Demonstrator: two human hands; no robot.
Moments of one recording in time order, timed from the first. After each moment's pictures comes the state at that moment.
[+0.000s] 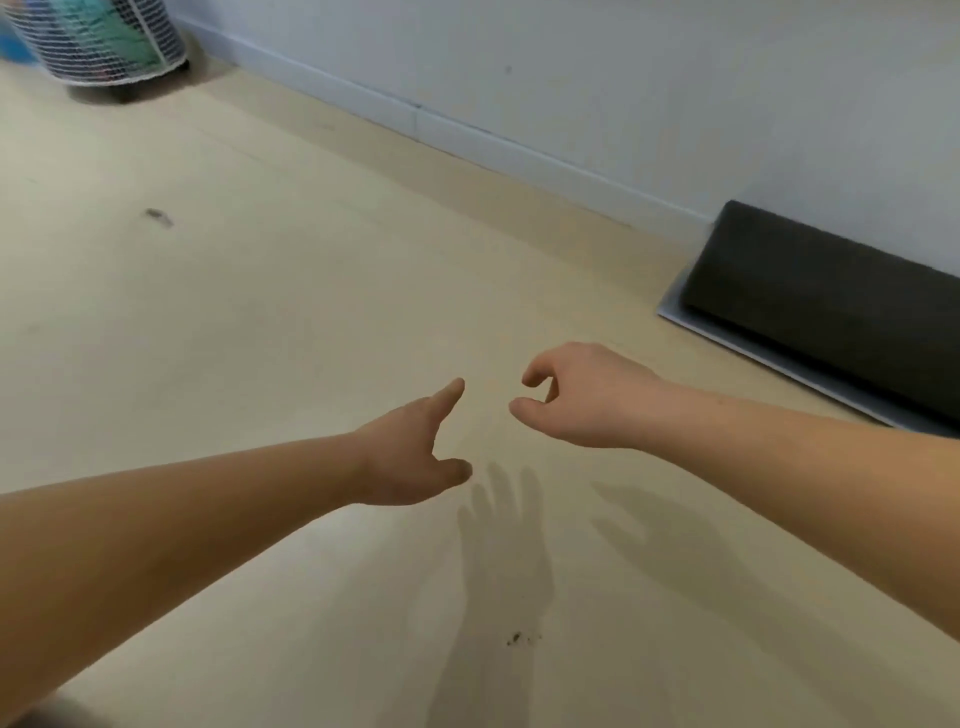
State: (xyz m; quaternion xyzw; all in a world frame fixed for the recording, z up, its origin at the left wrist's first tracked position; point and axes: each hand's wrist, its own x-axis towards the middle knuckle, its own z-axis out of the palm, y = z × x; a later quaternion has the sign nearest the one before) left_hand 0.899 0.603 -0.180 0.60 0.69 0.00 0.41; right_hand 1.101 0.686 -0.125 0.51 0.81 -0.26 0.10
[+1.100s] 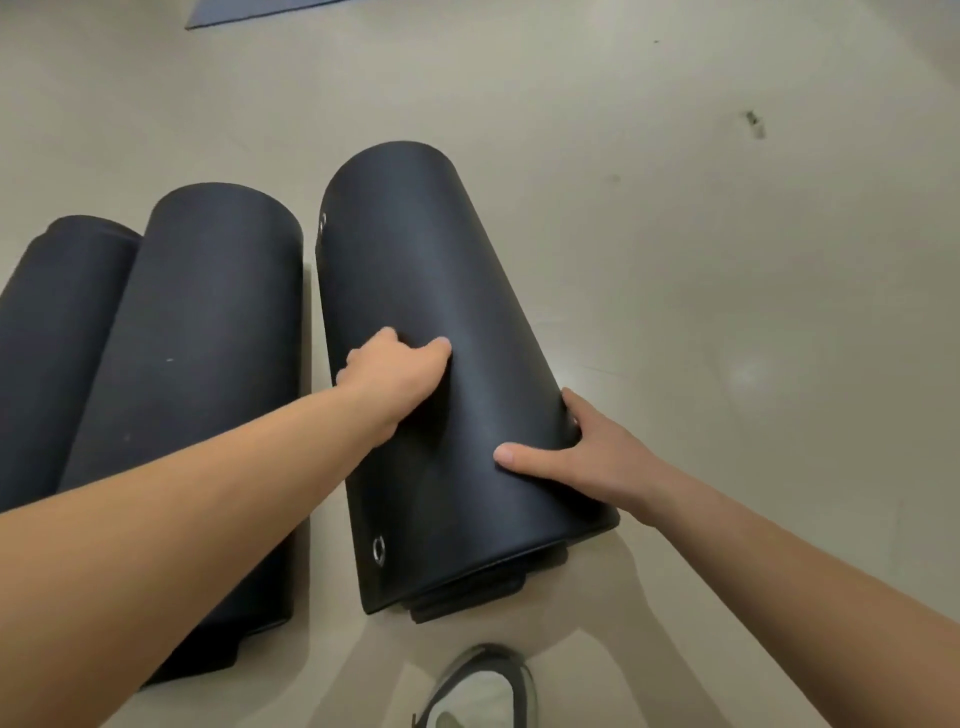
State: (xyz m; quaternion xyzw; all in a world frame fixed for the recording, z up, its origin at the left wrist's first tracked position) left_hand 0.563 0.216 -0.178 -0.10 0.91 0.34 0.22; right_hand 0.715 0.404 -0.215 0.21 0.74 -0.60 0.19
